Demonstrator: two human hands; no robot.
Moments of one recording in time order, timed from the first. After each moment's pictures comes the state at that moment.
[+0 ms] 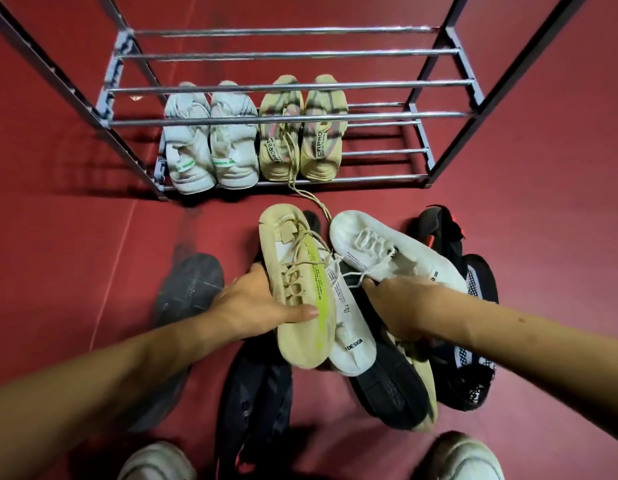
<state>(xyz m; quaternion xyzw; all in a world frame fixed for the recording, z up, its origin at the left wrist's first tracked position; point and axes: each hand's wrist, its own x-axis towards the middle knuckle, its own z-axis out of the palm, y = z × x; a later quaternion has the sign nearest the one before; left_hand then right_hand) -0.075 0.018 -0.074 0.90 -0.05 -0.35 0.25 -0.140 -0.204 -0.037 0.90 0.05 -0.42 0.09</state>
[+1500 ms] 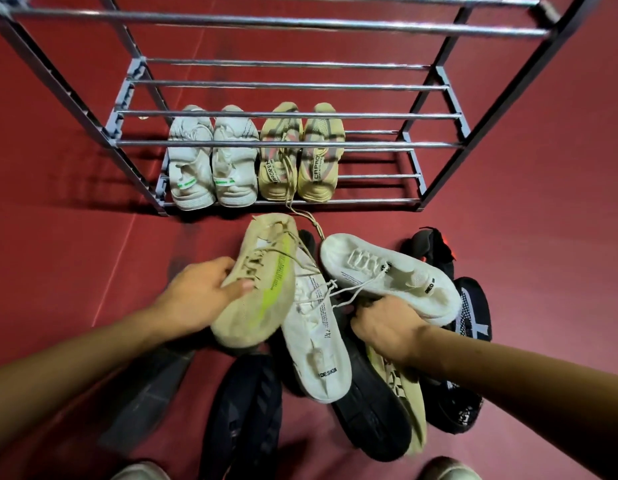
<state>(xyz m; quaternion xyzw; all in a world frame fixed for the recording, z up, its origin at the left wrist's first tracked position) -0.039 0.064 -0.053 0.94 -0.13 -0.23 0.24 -0.155 -0.223 -0.086 0.93 0.24 -0.25 0.14</state>
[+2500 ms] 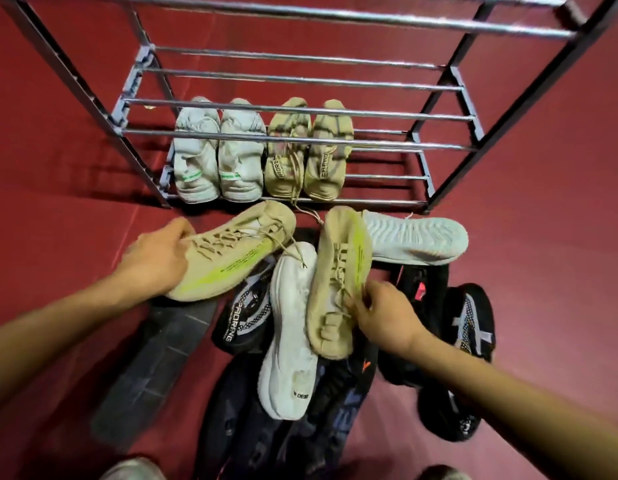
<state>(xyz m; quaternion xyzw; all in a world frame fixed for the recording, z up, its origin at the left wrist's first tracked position) 0.012 0.105 -0.061 0.97 -0.03 -0.16 0.16 -0.143 -0.204 -0.079 0.93 -0.17 -0.13 -0.29</state>
